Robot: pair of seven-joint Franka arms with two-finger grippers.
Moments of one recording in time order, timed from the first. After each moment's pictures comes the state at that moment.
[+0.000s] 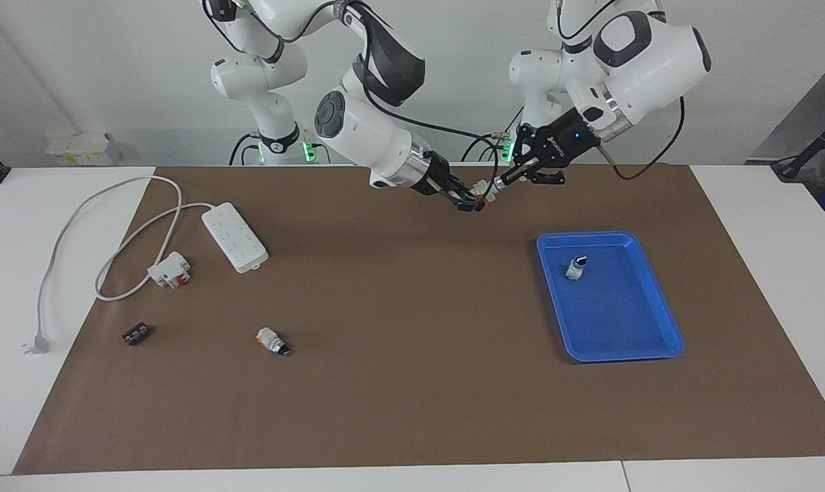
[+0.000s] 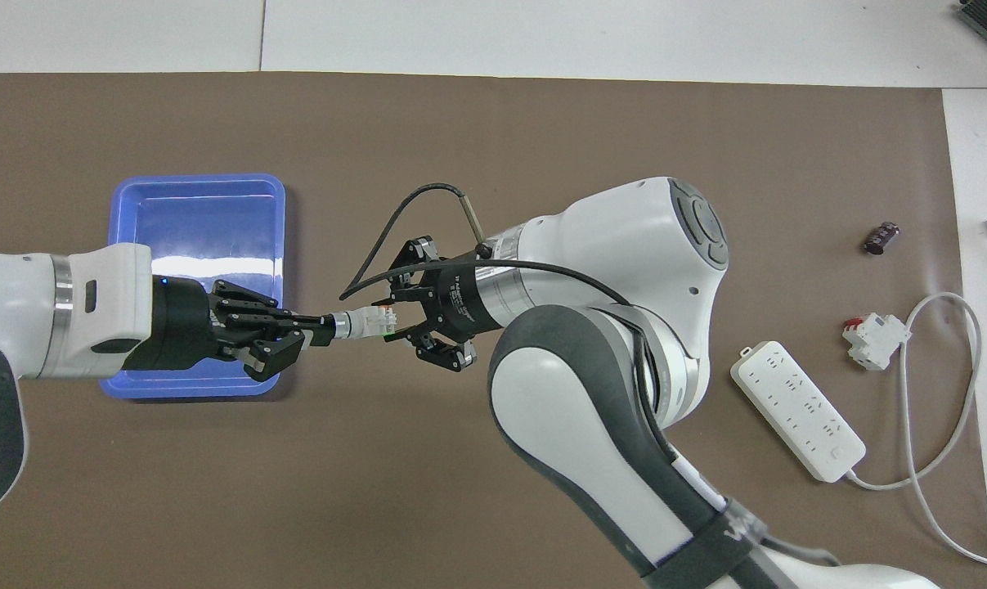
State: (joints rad) left arm -0.19 -0.23 -0.03 -2.06 -0.78 1.89 0.70; right arm 0.45 0.26 0.14 -1.67 0.84 2.14 1.32
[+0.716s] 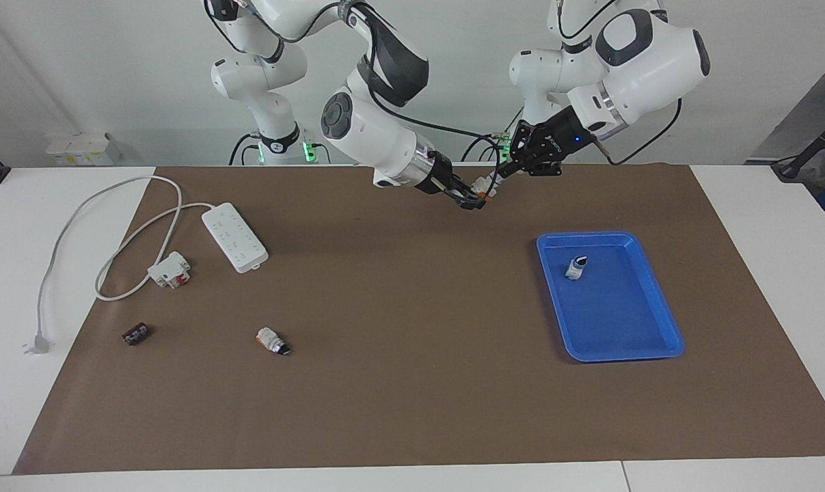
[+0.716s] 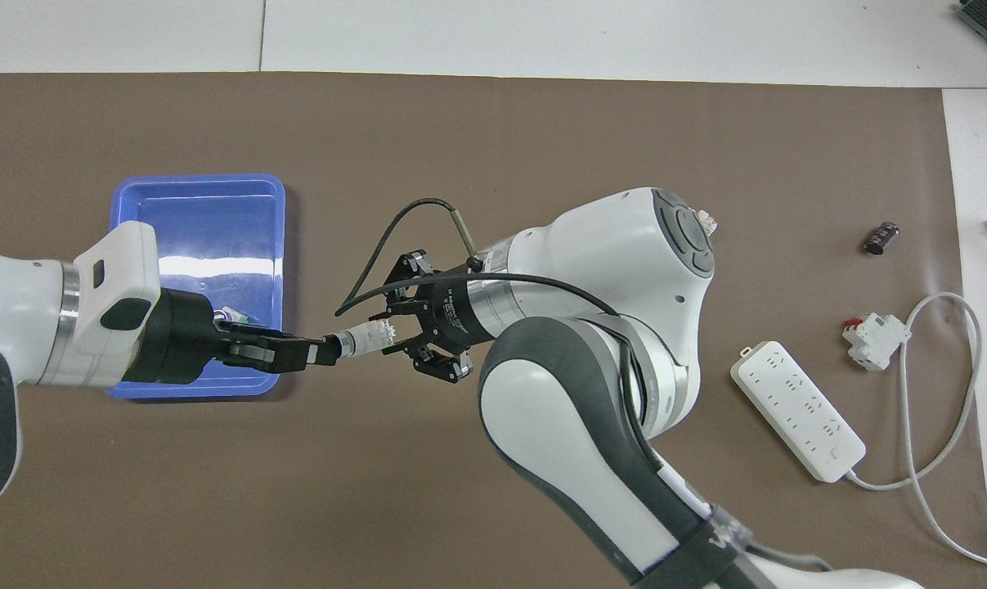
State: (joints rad) left arm -0.19 -0.23 -0.03 -2.05 -0.78 1.81 0.26; right arm 0.47 0.25 0.14 -1.69 0.83 2.13 1.31
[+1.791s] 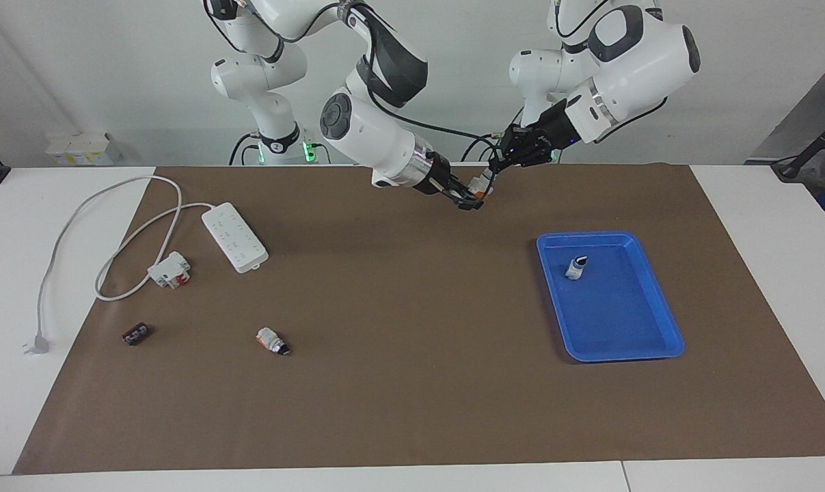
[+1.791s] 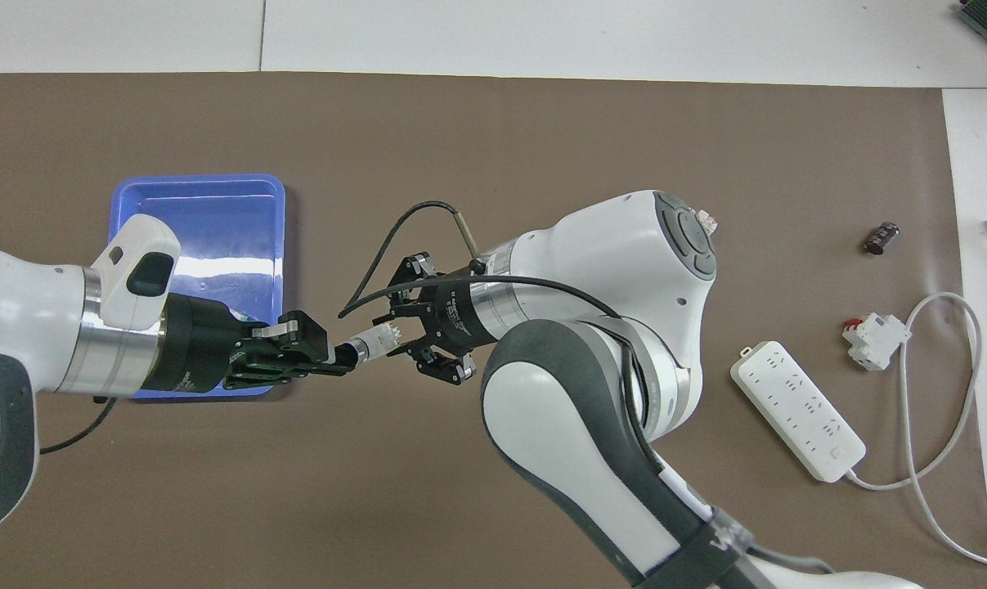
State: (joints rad) left arm -0.19 -0.23 -0.06 -2.05 -0.79 1.80 -0.29; right arm 0.47 0.25 0.13 -1.70 0.83 2.13 1.31
